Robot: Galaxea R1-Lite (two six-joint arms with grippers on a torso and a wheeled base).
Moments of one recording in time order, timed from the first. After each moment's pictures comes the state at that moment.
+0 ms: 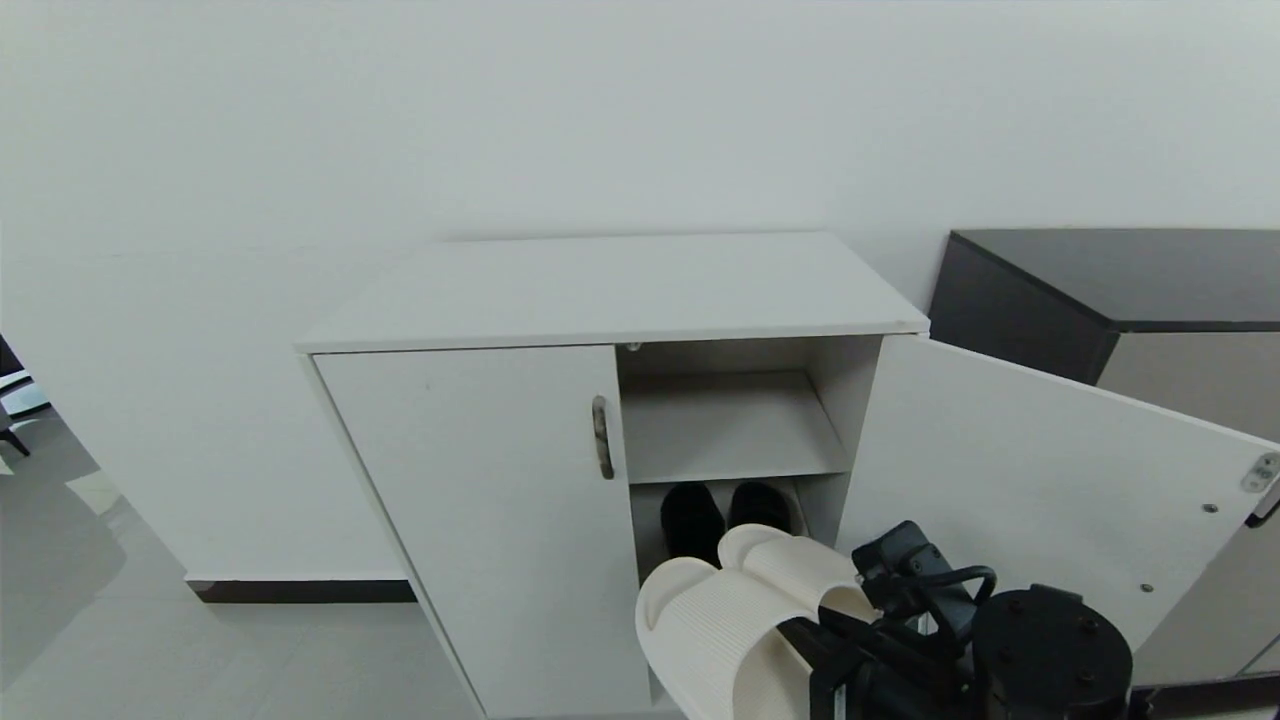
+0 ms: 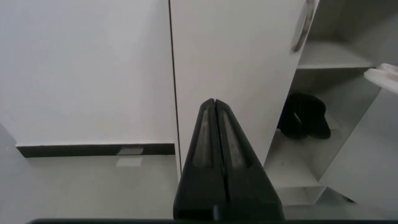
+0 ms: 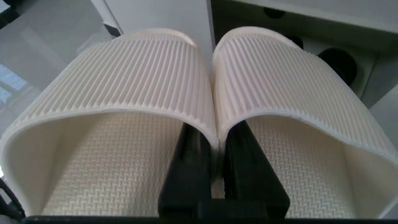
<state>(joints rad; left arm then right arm) 0.00 0.00 0.00 0.00 0.02 0.00 0.94 1.89 -0.31 -1.33 -0.24 0.24</state>
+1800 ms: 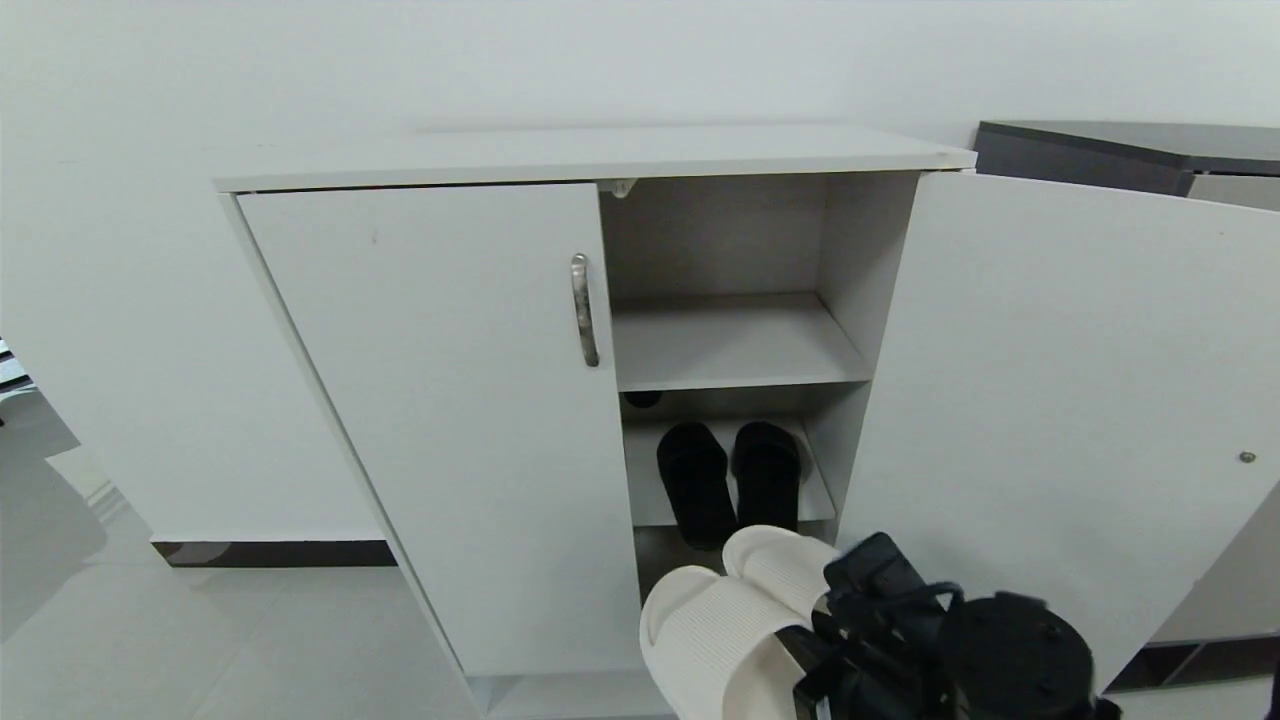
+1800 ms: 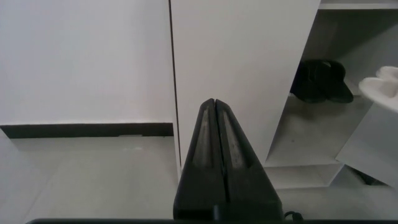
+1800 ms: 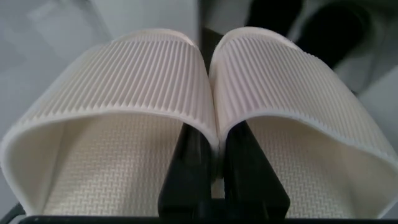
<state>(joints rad) 0.00 0.00 0.00 0.00 0.02 -0.01 0.98 1.89 -0.39 -1.18 -0.36 0.14</state>
